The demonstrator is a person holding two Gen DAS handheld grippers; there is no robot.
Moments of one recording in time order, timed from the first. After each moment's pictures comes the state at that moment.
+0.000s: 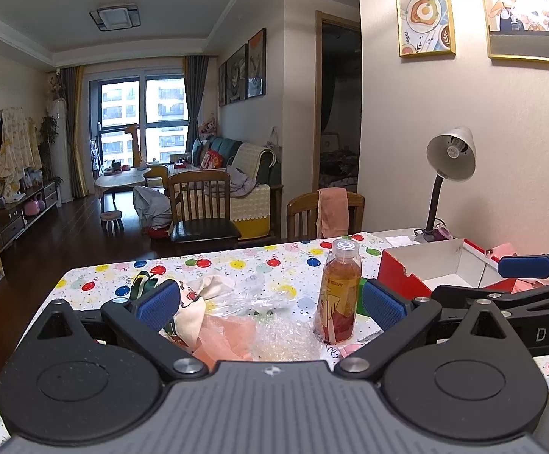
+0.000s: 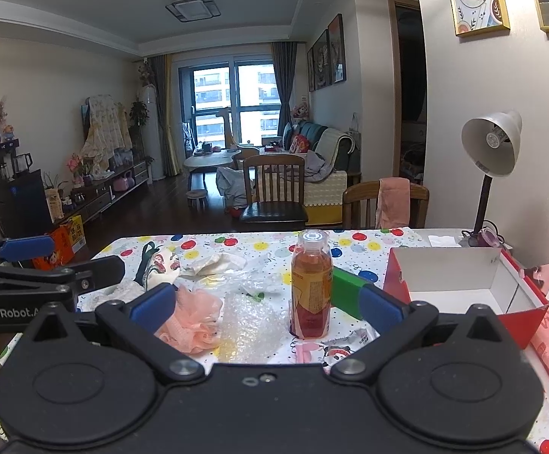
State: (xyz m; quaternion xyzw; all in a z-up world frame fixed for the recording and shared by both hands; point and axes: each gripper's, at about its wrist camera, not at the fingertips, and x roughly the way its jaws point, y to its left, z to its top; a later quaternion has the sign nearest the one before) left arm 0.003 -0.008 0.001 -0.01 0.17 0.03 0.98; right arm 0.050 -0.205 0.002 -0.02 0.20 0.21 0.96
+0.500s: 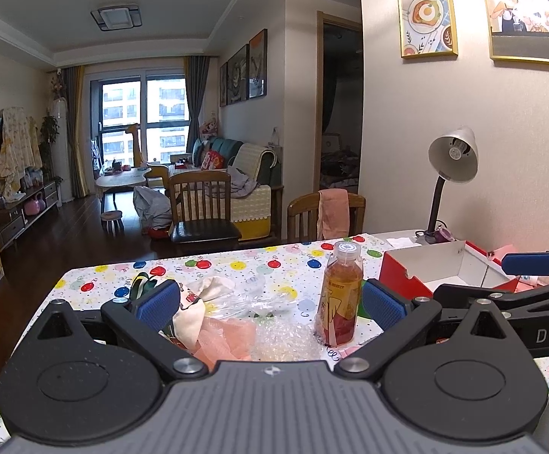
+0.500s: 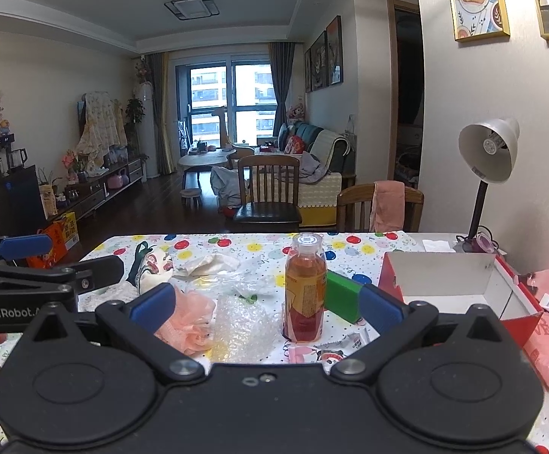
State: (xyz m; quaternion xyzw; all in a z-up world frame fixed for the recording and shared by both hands) left arm 0.007 -0.006 0.000 -0.01 0.17 0.03 0.99; right arm 0.053 -0.205 0.004 -0.03 0.19 0.20 0.96
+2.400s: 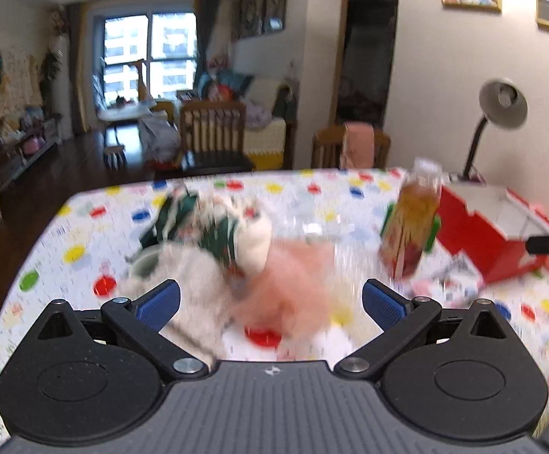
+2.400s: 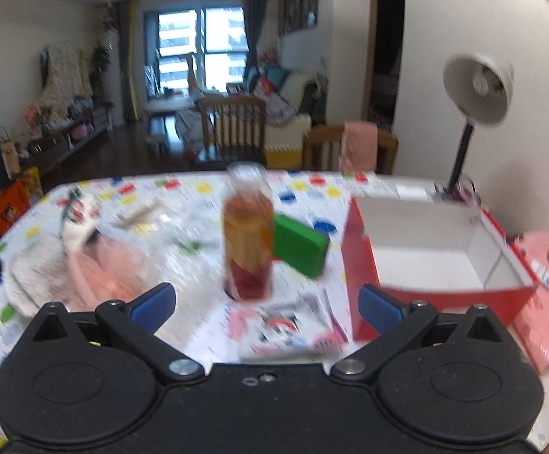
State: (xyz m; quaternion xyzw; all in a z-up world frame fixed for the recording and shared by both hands) left arm 0.050 0.097 -0.078 -0.04 0.27 0.03 0.96; right arm 0.133 -0.220 -0.056 -0.05 0.30 0.15 0.94
